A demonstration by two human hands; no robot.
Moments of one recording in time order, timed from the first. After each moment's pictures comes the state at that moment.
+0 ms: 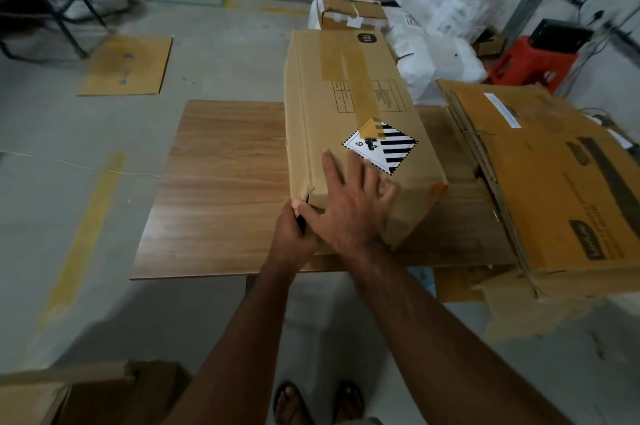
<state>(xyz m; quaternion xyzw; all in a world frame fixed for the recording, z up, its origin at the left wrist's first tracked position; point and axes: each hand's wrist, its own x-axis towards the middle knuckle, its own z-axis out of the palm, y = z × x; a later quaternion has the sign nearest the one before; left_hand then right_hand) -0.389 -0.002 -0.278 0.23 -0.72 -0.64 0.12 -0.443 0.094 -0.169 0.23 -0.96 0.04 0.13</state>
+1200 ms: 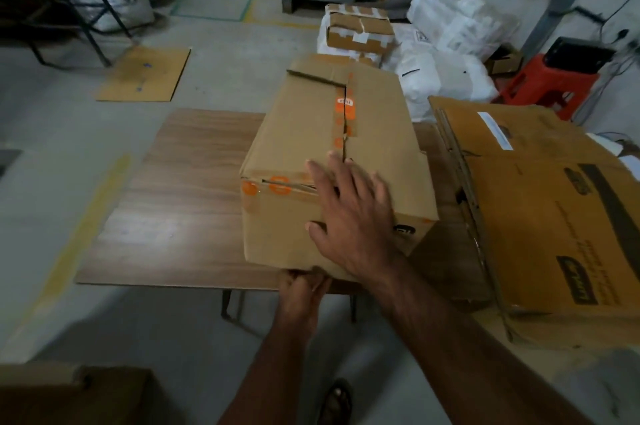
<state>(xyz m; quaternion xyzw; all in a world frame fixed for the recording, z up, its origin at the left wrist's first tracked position) -0.440 0.157 -0.320 0.41 -0.29 -0.85 0.16 -0.520 0.210 -0.154 0.39 -0.91 0.08 0.14</state>
